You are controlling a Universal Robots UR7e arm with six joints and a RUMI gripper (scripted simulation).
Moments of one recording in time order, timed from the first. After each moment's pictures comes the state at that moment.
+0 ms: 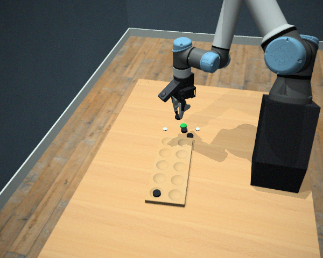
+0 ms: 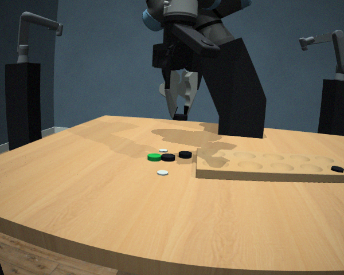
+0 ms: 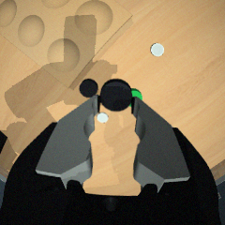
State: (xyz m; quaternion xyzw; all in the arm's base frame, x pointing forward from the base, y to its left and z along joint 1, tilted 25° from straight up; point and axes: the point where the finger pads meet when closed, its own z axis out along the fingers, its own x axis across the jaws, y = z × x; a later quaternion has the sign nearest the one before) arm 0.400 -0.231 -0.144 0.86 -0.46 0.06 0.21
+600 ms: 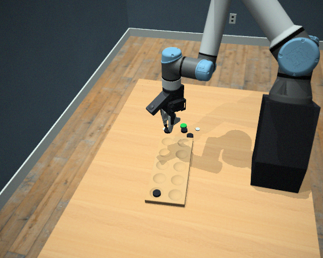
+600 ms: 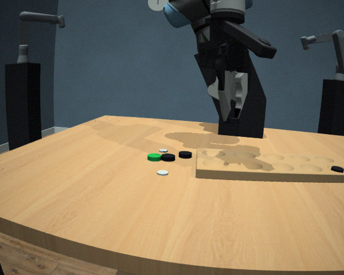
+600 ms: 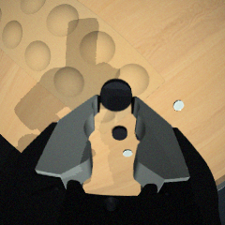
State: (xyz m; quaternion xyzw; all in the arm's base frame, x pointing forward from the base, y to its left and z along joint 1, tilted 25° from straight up) arm 0.445 -0.136 -0.185 0.87 -0.46 0.06 0.20
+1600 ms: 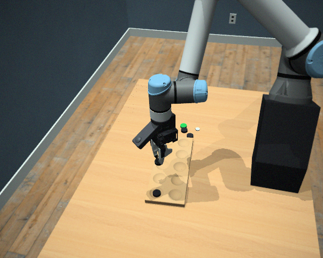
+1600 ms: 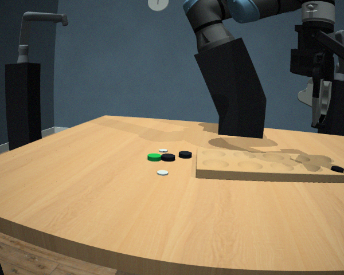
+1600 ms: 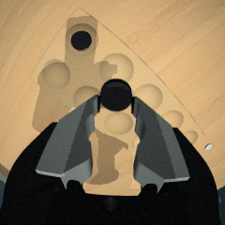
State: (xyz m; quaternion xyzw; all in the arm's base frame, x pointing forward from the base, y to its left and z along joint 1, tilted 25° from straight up) arm 0.473 0.044 -0.264 0.86 -0.46 0.06 0.21
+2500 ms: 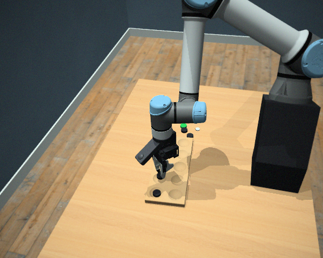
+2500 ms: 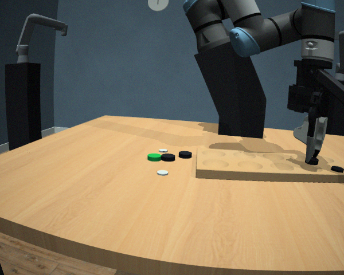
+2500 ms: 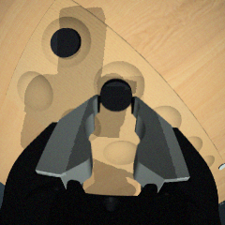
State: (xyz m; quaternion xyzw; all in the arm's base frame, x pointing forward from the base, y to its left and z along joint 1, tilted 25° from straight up) arm 0.461 0.011 -0.338 0.86 -0.47 0.06 0.21
